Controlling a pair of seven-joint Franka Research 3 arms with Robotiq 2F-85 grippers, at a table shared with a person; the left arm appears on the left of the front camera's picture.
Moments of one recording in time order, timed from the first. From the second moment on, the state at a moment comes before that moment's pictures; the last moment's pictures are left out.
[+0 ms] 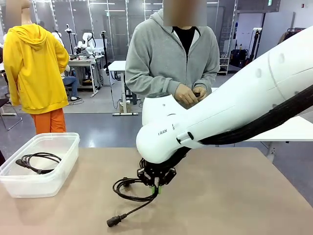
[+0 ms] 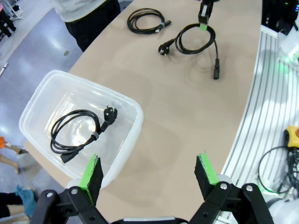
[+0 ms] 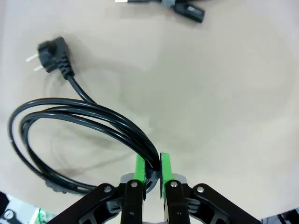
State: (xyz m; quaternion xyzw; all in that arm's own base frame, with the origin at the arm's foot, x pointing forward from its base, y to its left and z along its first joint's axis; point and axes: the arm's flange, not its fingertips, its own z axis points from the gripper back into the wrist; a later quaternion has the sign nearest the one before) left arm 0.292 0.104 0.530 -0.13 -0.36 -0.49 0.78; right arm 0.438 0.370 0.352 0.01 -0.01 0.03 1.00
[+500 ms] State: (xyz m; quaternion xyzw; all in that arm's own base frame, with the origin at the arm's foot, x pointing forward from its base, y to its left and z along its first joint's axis) left arm 0.292 0.104 0.530 -0.13 -0.36 -0.49 0.78; right arm 0.437 0.368 0.323 0.01 0.01 0.02 1.00
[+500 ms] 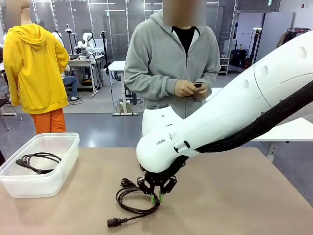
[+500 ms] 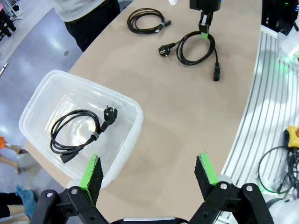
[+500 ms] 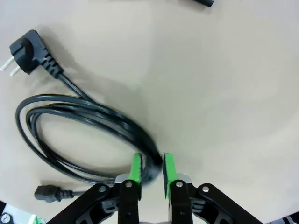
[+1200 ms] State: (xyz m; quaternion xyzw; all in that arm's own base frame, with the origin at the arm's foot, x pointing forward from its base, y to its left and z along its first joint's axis) left arm 0.292 0.104 0.530 -0.13 -0.36 -0.49 0.78; right arm 0.425 0.347 0.357 0.03 -0.02 0.05 1.00
